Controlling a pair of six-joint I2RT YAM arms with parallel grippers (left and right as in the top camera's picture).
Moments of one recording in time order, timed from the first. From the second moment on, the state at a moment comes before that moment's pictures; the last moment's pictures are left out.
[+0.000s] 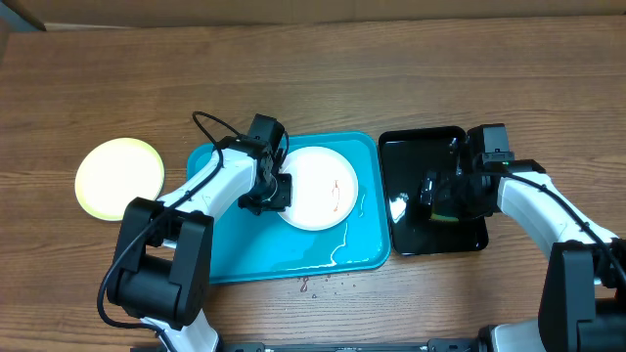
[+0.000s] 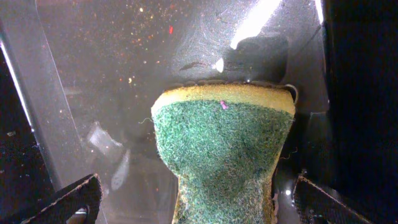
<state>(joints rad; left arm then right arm) -0.30 1.86 1.11 -0.78 0.12 -0.30 0.04 1.63 0.88 -0.58 -0.20 0.23</state>
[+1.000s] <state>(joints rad) -0.23 1.85 1.11 -0.79 0.11 -0.45 0.04 1.63 0.88 -0.58 -0.20 0.23</state>
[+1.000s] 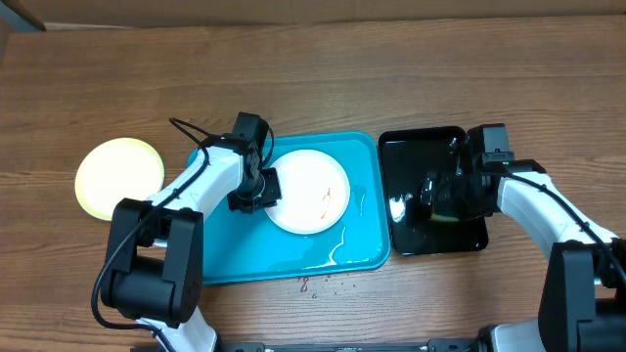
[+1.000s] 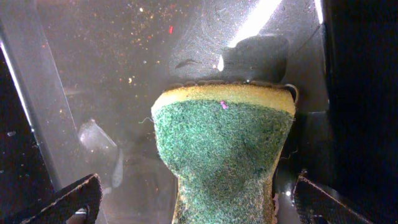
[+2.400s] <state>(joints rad) -0.22 1.87 1.15 -0.81 0.14 -0.54 0.05 1.63 0.88 -0.66 -0.41 0.21</state>
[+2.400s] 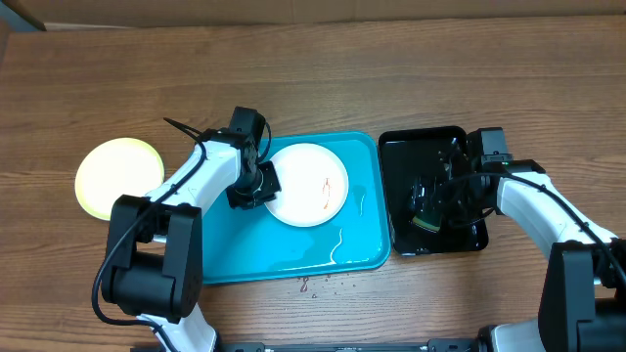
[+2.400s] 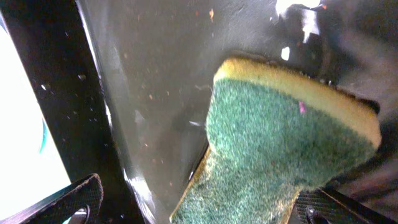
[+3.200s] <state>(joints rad) -0.23 1.87 1.18 -0.77 0.09 -0.39 0.09 1.63 0.86 -0.64 -0.14 0.47</state>
